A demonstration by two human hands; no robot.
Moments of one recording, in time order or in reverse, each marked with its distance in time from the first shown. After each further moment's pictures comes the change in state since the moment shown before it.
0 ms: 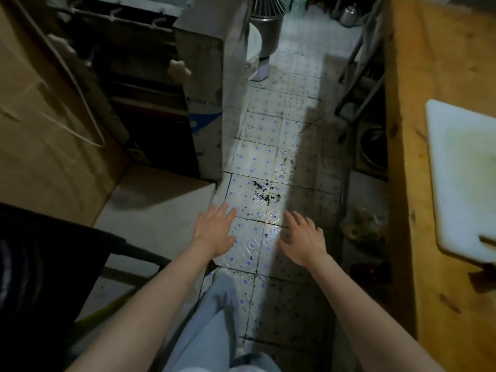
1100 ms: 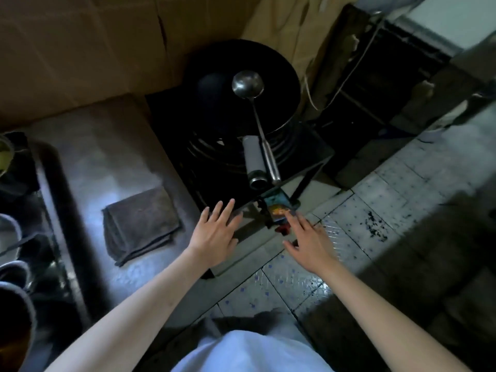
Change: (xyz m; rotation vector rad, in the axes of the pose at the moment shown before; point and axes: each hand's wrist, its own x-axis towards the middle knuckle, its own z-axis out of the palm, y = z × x) left_hand -0.506 -0.114 0.209 -0.244 0.201 -0.539; right_hand -0.285 -0.276 0.166 -0.372 0.063 -0.807
